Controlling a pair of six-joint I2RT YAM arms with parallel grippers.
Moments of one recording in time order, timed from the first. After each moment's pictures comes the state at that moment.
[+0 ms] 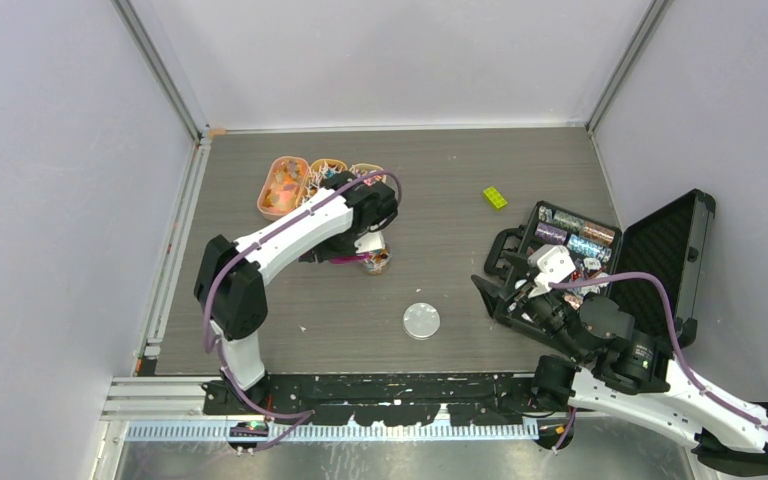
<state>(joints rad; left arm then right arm) -0.76 1.81 1.63 -1.52 -0.47 0.48 1.12 0.29 0.64 -0.37 0.50 -0.08</state>
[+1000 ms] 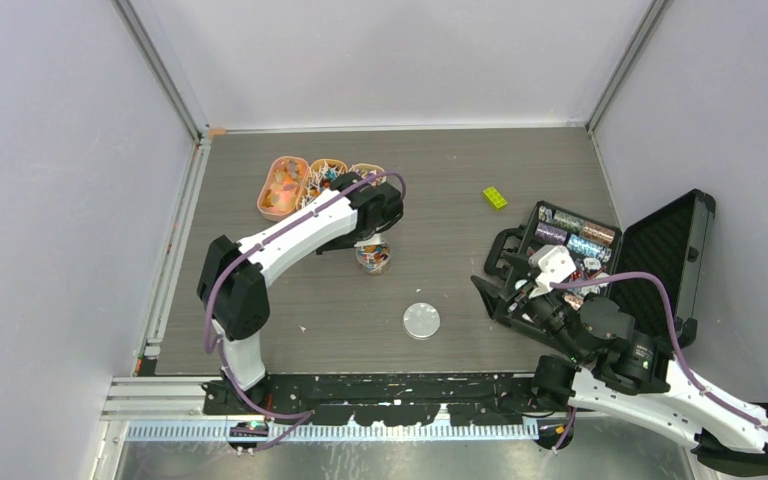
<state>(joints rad) -0.79 1.83 1.65 -1.54 -0.69 0.46 1.12 0.28 0.64 -0.37 0.50 -0.07</state>
